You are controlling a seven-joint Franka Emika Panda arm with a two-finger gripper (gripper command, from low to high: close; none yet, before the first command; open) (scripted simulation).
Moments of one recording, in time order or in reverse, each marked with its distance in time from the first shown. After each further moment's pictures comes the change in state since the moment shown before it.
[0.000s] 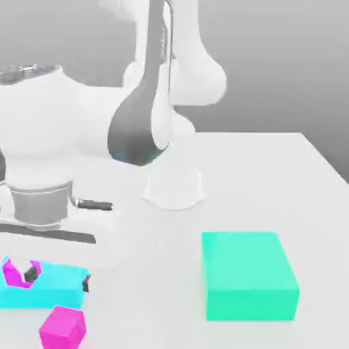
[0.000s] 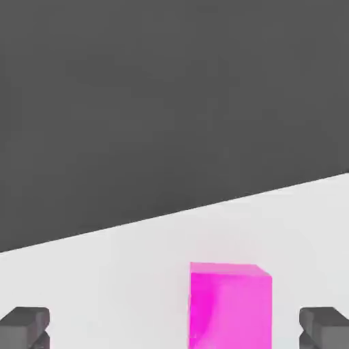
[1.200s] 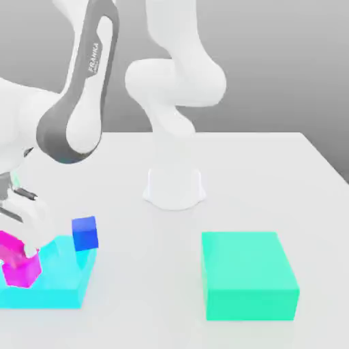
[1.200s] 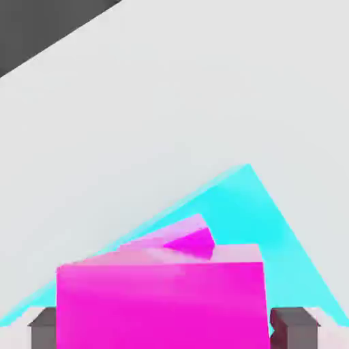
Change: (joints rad) arm -0.171 -0.130 -0.110 -0.125 -0.055 -0.037 0.078
